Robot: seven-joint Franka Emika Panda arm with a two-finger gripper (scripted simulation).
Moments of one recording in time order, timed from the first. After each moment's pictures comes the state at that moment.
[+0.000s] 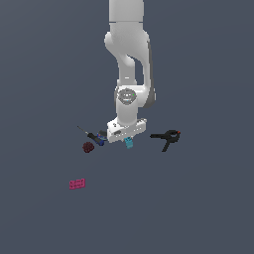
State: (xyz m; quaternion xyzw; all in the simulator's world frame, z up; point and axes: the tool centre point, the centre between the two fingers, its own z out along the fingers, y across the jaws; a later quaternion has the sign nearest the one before) arm -0.079 0.000 0.025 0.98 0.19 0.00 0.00
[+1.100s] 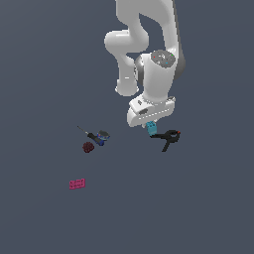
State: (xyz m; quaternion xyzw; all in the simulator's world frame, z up) arm -0.067 0.098 0.163 0.98 0.19 0.00 0.00
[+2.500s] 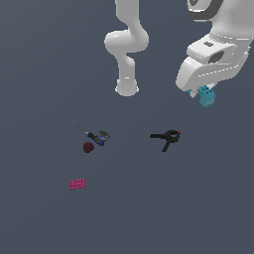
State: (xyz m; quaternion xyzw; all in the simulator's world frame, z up) arm -0.041 0.234 0.352 0.98 0.19 0.00 0.00
